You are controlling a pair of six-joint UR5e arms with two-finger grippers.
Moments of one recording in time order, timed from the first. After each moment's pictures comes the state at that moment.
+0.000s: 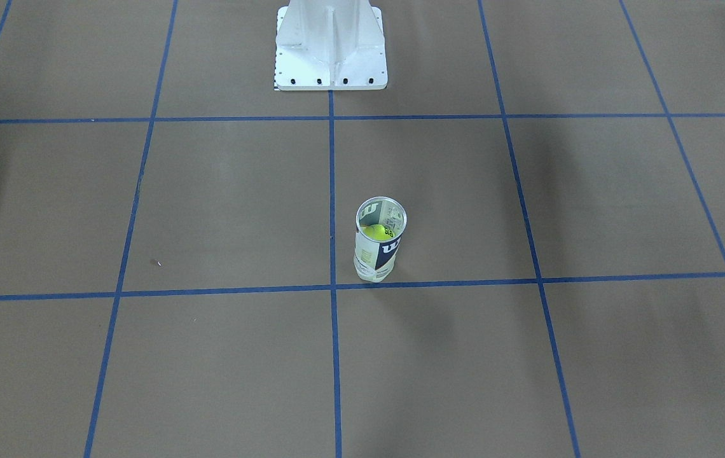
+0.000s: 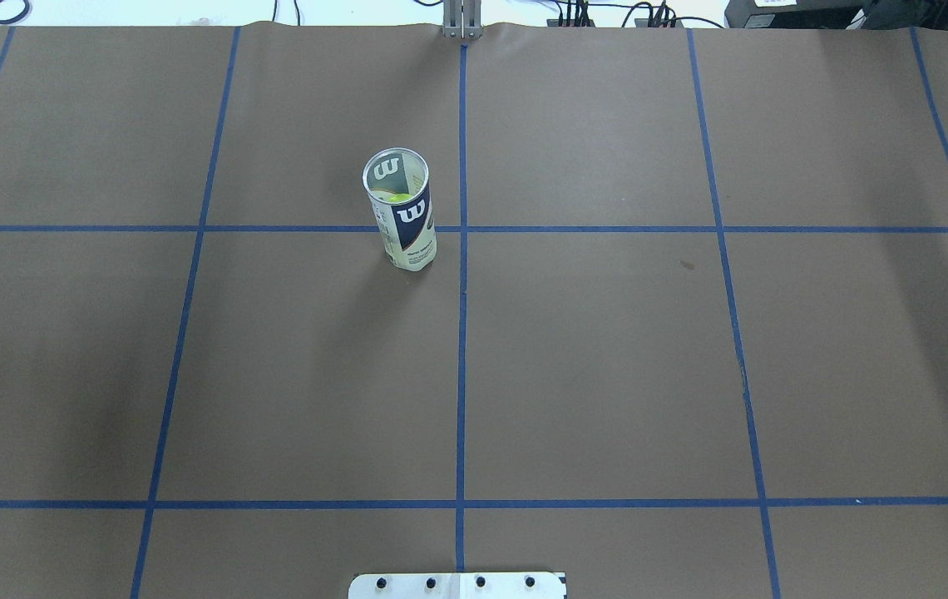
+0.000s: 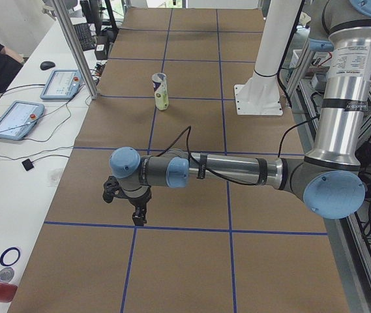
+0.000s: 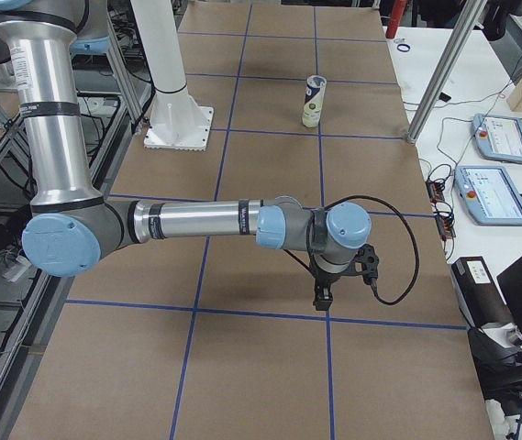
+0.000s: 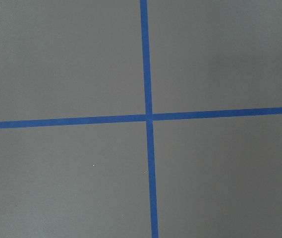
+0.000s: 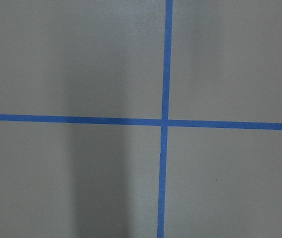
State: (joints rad) left arm -1.52 -1.67 -1.53 -1.52 -2.37 0.01; right arm 1.57 -1.45 1.55 -1.72 2.39 -0.06
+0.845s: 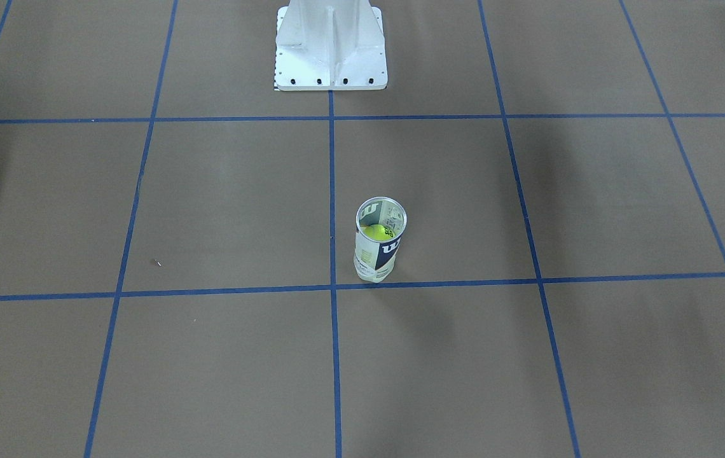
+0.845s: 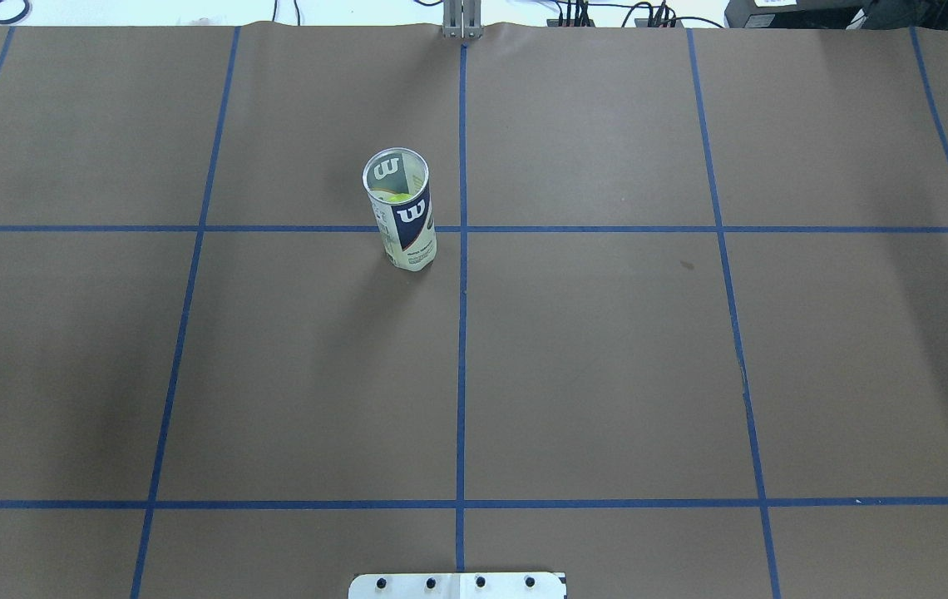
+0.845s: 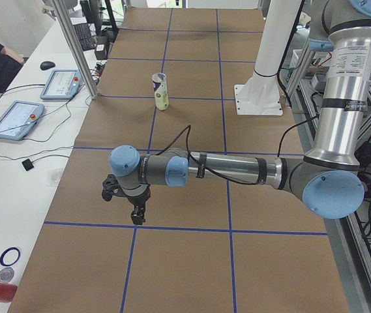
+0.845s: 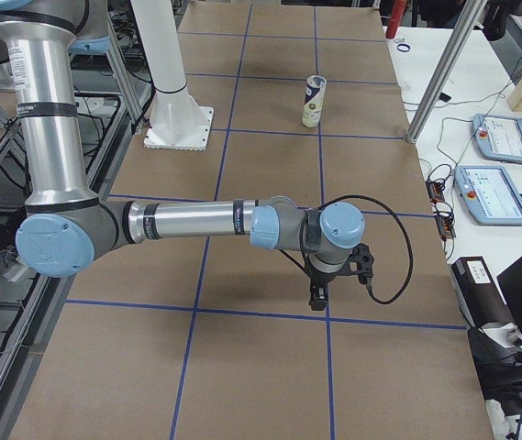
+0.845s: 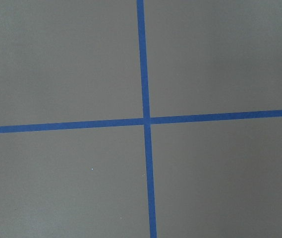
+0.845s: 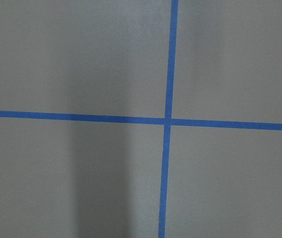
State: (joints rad) left arm -1.52 -1.68 -1.54 -1.53 -2.37 0.01; right arm 1.57 -1.51 1.59 -1.71 2.39 -0.07
